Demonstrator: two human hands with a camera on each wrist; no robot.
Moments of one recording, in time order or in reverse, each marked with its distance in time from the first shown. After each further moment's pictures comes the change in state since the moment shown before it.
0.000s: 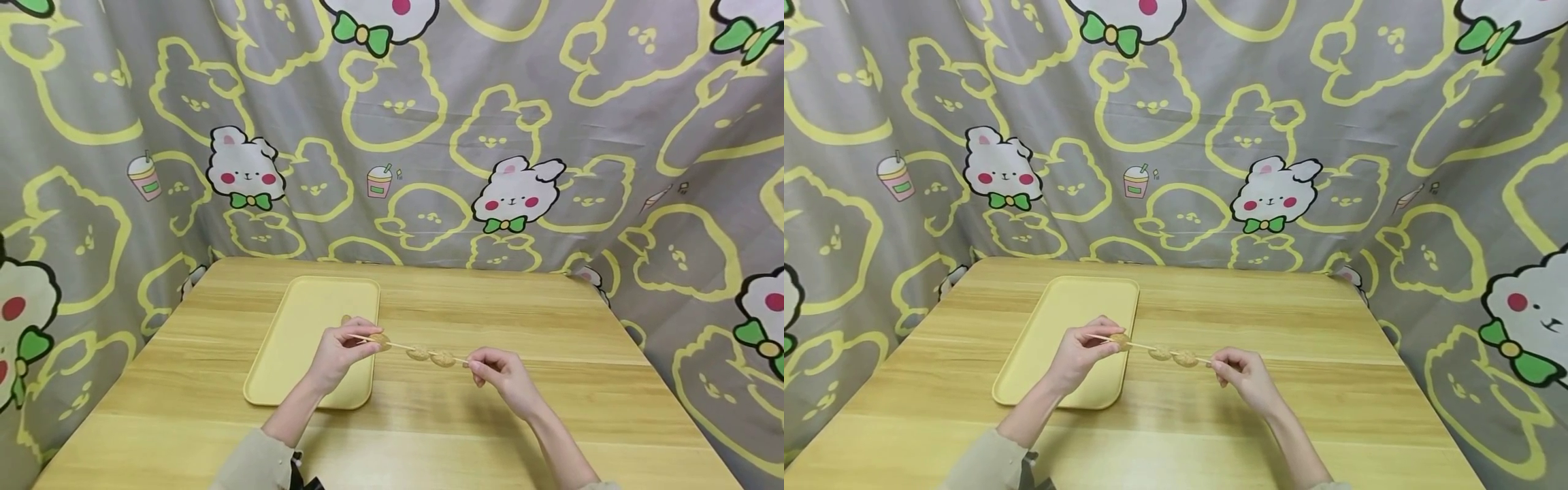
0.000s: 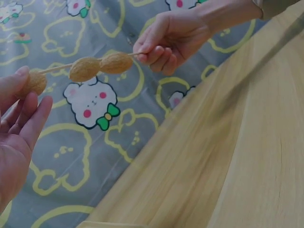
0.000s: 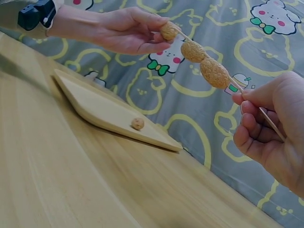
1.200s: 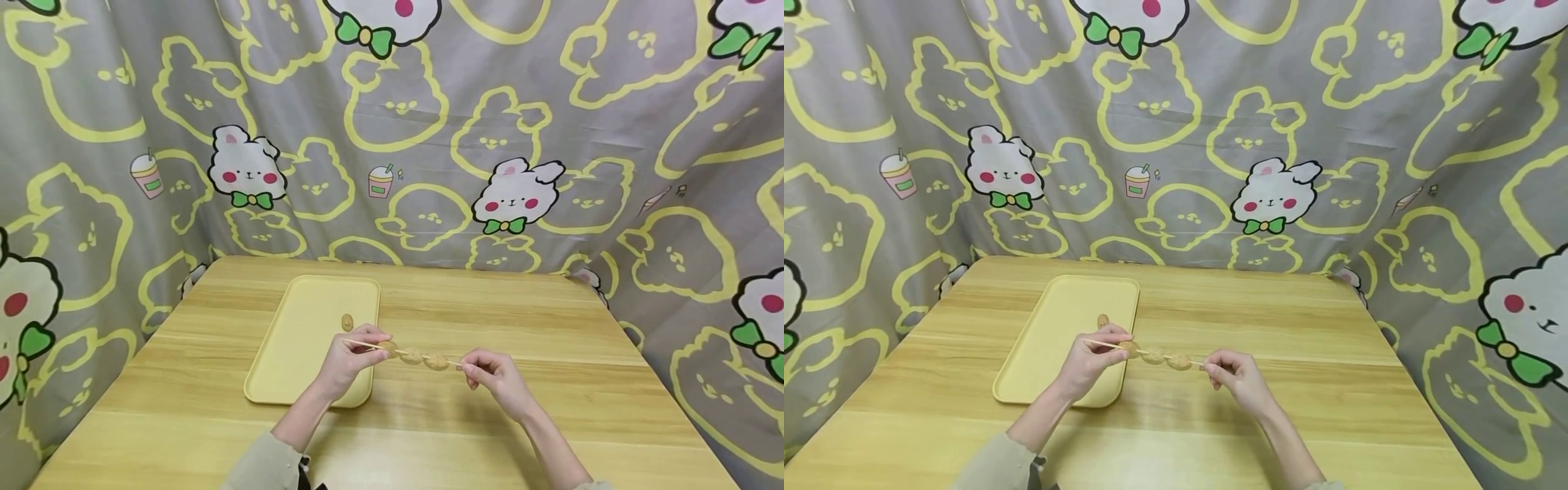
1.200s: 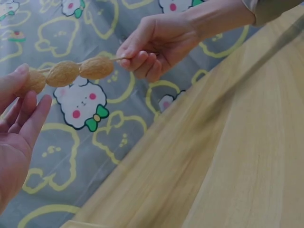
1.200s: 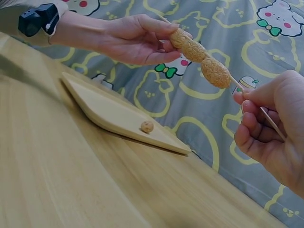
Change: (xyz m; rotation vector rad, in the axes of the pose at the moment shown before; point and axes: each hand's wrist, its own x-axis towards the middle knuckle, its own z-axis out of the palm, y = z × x) left_hand -0.007 -0.012 0.011 -0.047 0.015 -0.022; right_hand 0.001 -0.003 0.012 0.025 -0.018 -0.028
